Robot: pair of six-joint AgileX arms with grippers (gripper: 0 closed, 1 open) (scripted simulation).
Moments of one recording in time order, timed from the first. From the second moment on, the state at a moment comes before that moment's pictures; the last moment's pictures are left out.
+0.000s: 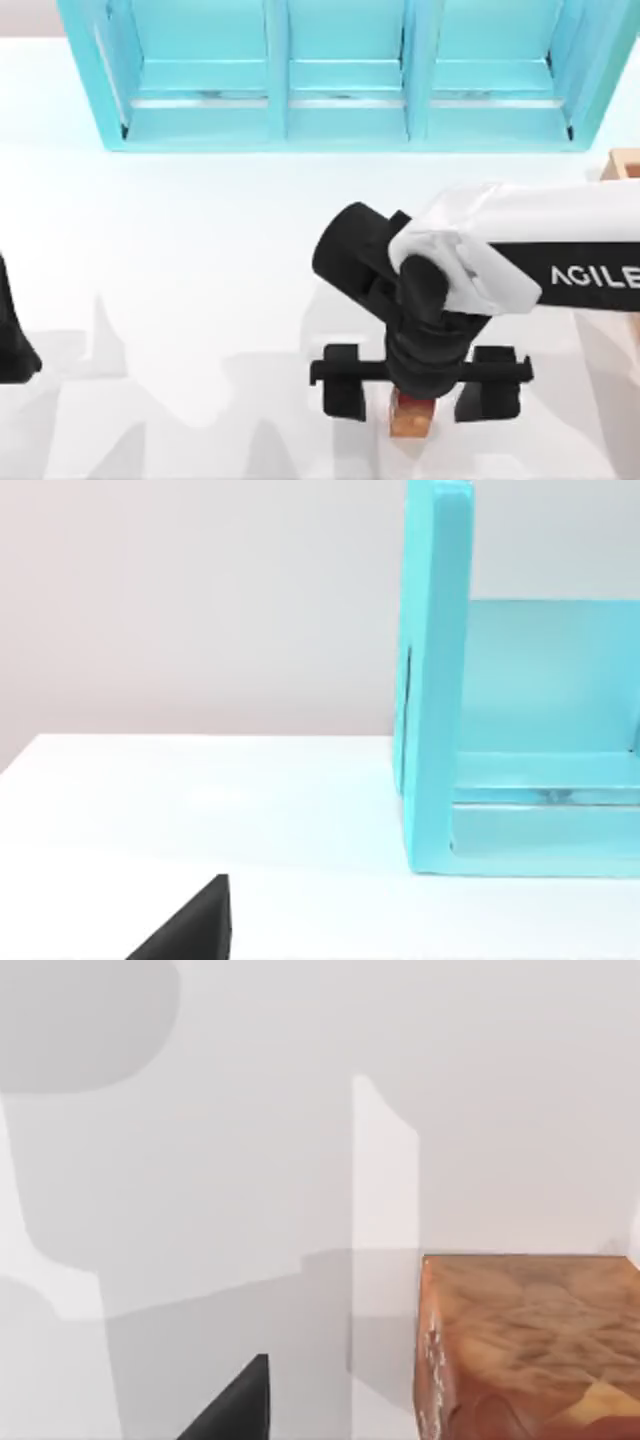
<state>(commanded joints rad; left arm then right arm) 0.00 0.00 0.00 0.00 0.00 0.00 0.85 1.93 1.19 -0.83 0.00 0.88</state>
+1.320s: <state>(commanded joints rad) 0.00 0.00 0.00 0.00 0.00 0.00 0.84 1.84 1.40 -1.14 0.00 0.86</state>
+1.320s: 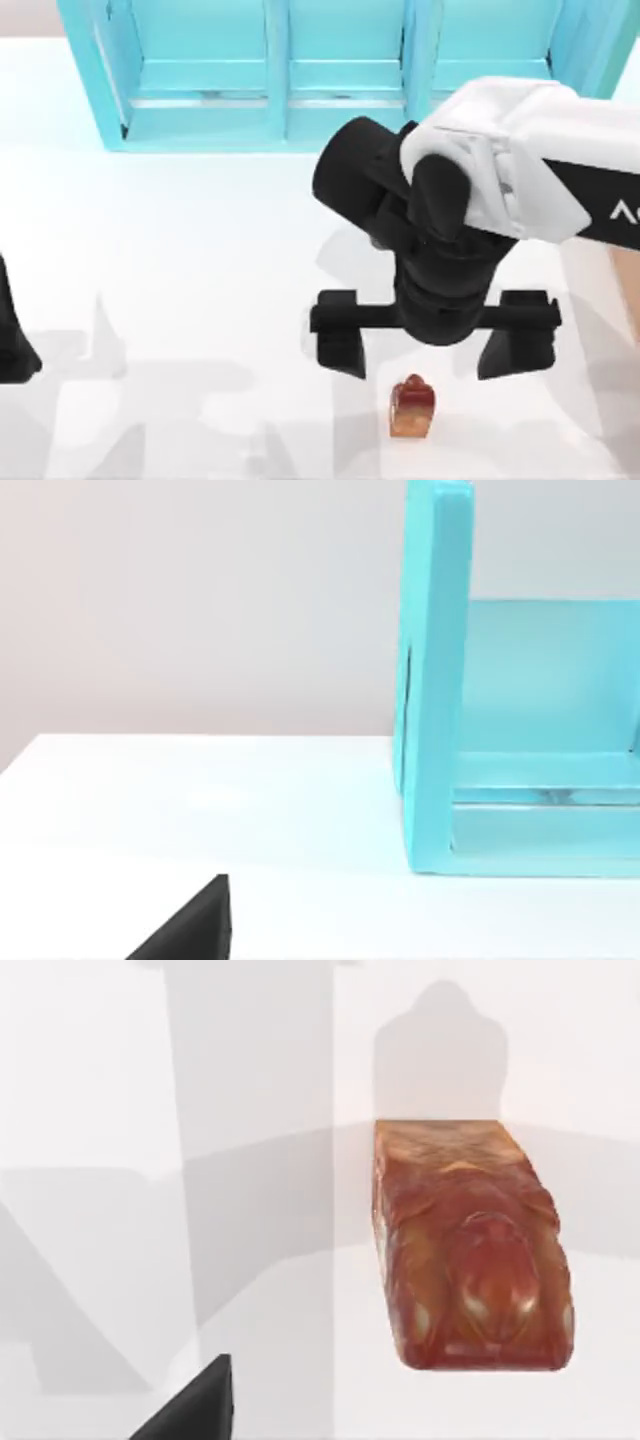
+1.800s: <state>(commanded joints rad) 0.00 0.00 0.00 0.00 0.00 0.00 0.43 1.94 1.59 -1.27 0.00 0.45</state>
